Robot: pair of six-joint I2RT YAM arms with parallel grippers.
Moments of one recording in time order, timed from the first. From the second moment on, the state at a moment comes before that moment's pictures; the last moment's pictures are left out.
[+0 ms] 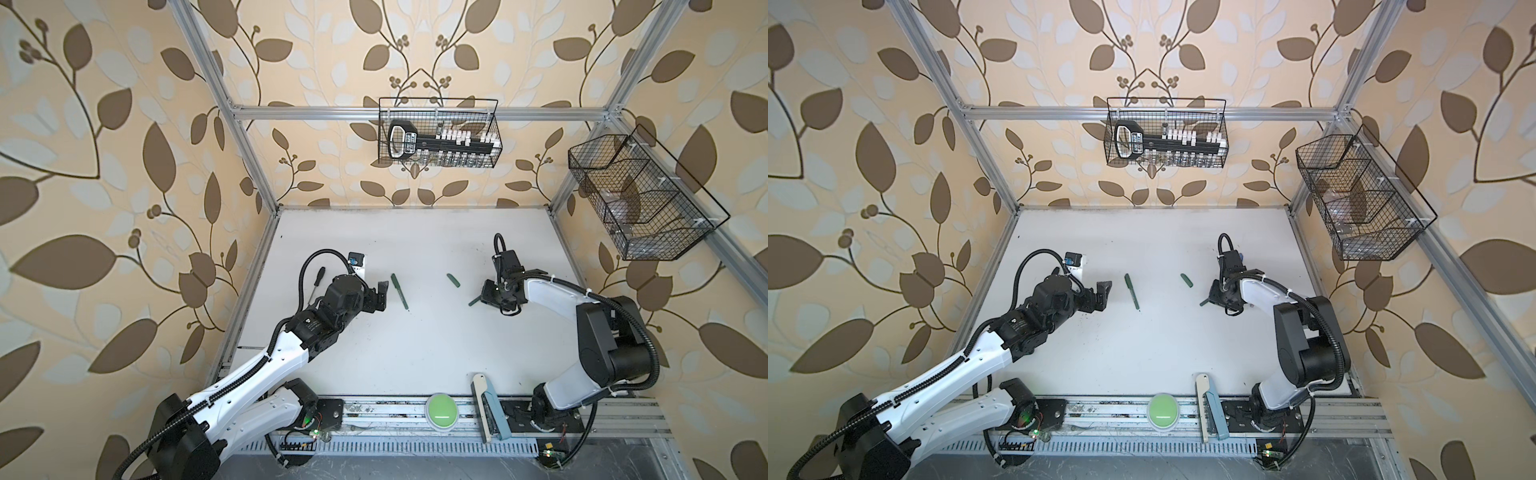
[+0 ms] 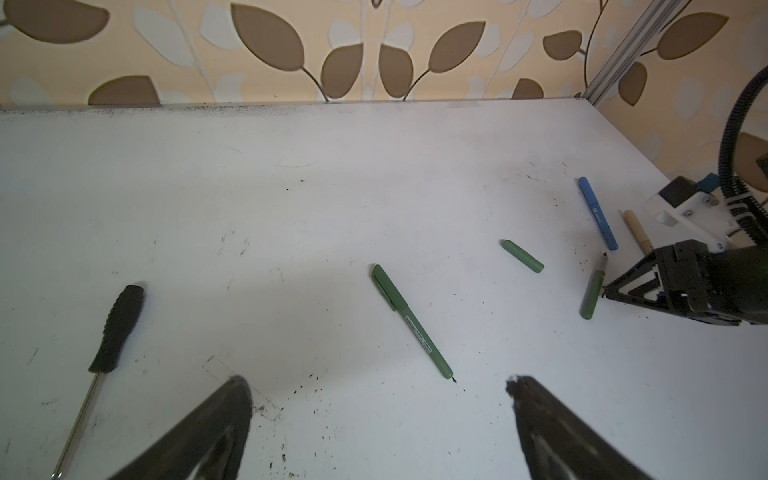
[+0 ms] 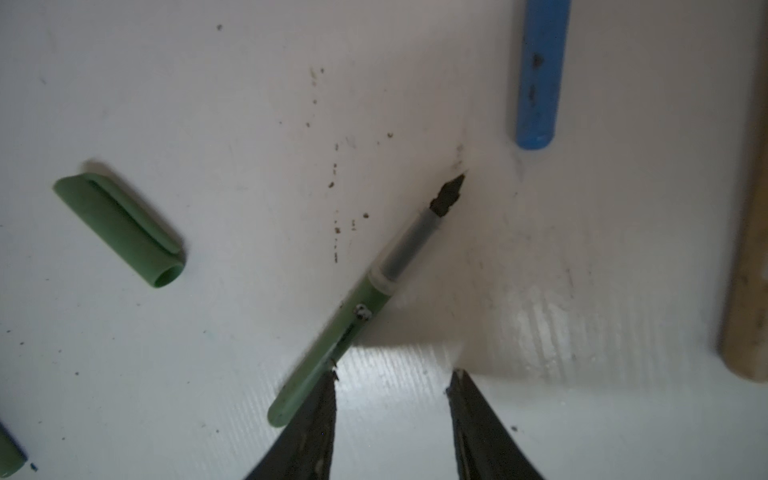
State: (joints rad) left arm -0.63 0.93 0.66 -0.22 -0.24 -0.34; right arm 0.16 1.62 0.88 -0.49 0.00 0.53
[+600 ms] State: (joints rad) left arm -0.63 0.91 0.66 -0.26 -0.25 -0.34; right arm 0.13 1.74 1.01 -0.45 -0.03 0.48
